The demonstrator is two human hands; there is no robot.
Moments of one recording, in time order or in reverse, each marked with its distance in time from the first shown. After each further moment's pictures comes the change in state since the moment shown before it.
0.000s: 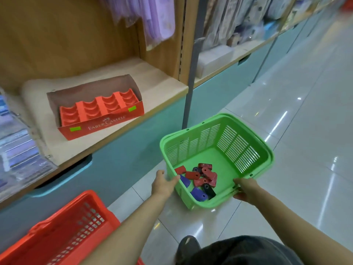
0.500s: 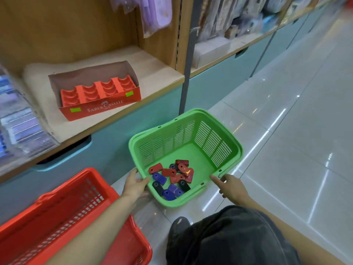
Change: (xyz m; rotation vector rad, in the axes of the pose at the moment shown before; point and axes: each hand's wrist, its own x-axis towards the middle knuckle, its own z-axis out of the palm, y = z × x) left_hand -0.050 -0.038 -0.043 -0.302 0.077 -0.050; right_hand -0.056 0.045 -0.007 -0.781 -0.027 -0.552
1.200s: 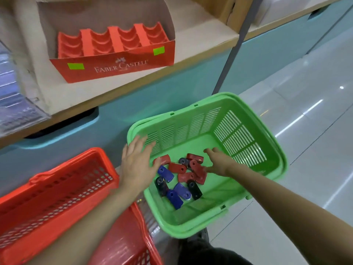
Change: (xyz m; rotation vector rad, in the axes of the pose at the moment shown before) left_hand 0.060 -0.009 -0.036 1.033 0.213 0.593; right_hand 0.142 -0.079 0.090 -0.608 -0.350 -0.430
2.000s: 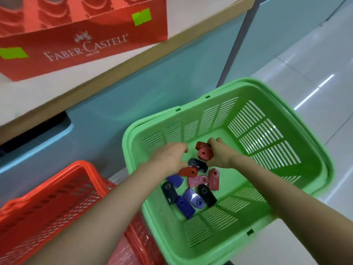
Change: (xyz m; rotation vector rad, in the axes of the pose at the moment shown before) left_hand 0.079 0.041 0.036 0.041 -0.627 0.101; right_hand 0.057 -0.004 0.012 0.231 0.014 0.006
